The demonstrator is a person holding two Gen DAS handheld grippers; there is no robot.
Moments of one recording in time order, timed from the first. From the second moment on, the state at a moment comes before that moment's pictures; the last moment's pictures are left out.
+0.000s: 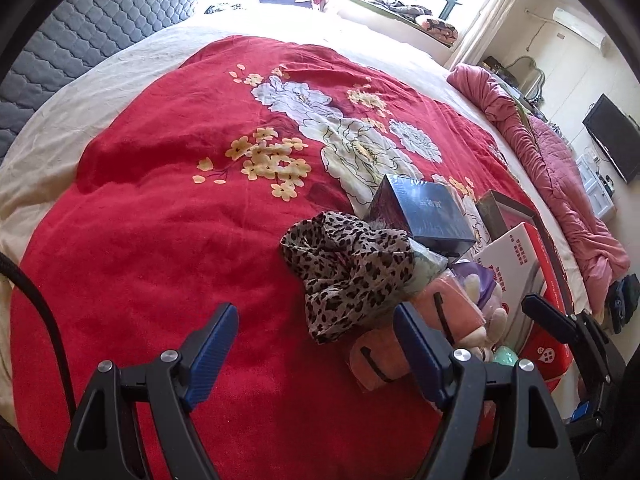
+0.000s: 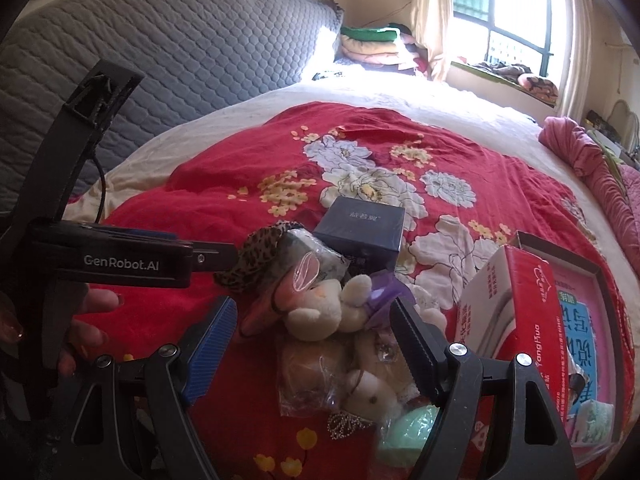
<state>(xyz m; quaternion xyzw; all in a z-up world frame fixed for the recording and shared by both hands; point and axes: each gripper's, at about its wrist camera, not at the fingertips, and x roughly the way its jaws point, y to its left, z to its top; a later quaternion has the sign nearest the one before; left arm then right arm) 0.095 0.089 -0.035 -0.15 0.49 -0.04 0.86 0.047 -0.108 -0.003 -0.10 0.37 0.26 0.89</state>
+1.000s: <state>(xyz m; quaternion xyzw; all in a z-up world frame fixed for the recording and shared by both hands) 0.129 0.111 -0.073 -0.23 0.48 -0.14 0.83 0.072 -0.064 -0.019 -0.13 0.37 0.33 0.86</state>
